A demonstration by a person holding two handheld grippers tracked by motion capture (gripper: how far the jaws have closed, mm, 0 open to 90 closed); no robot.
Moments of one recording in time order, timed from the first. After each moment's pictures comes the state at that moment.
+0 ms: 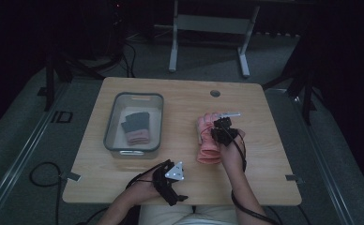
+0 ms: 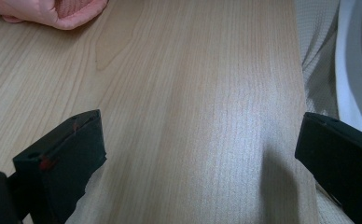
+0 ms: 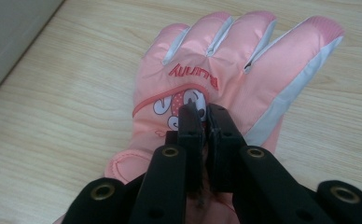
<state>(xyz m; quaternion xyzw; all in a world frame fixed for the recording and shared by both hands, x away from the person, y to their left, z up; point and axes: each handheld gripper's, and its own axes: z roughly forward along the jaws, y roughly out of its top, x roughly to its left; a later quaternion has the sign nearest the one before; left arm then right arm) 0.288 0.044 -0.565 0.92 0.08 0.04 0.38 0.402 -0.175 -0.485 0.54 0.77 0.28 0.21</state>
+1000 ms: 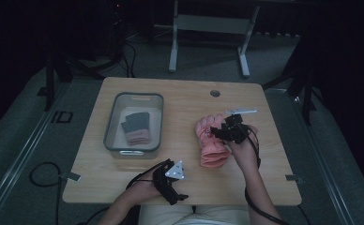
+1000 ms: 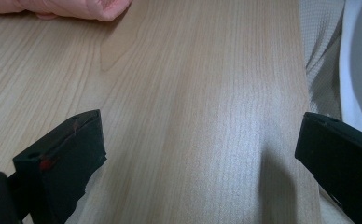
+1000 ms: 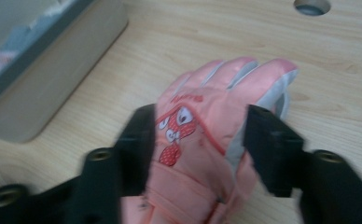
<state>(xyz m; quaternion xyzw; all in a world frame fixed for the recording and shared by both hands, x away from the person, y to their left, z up) 0.291 0.043 -0.565 0.92 0.10 0.04 0.39 0.392 -0.206 -0.451 0.49 0.78 0.36 0.16</state>
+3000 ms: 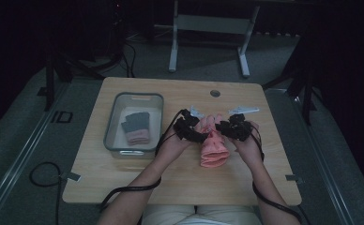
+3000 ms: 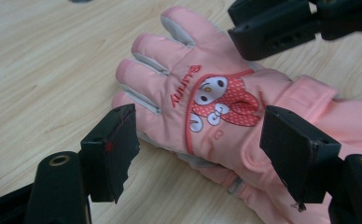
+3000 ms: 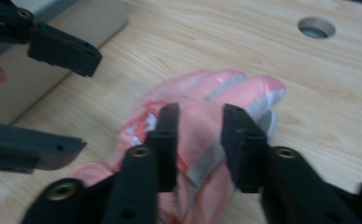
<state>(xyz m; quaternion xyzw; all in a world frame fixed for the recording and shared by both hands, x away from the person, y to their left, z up) 0.412 -0.015 -0.476 0.85 0.34 0.11 0.39 0.414 -0.224 -0.468 0.43 0.80 0.38 0.17</state>
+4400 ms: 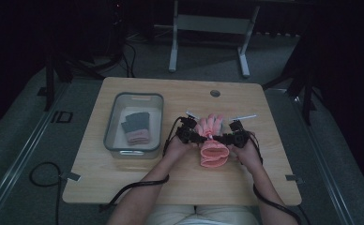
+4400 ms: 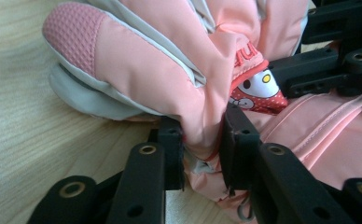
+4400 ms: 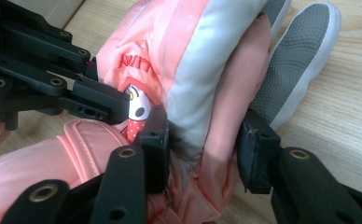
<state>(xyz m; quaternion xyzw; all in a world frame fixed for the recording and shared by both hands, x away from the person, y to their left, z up) 0.449 -0.021 -0.546 0.81 0.42 -0.07 0.40 0.435 -0.243 -0.528 0.48 0.80 0.36 0.03</state>
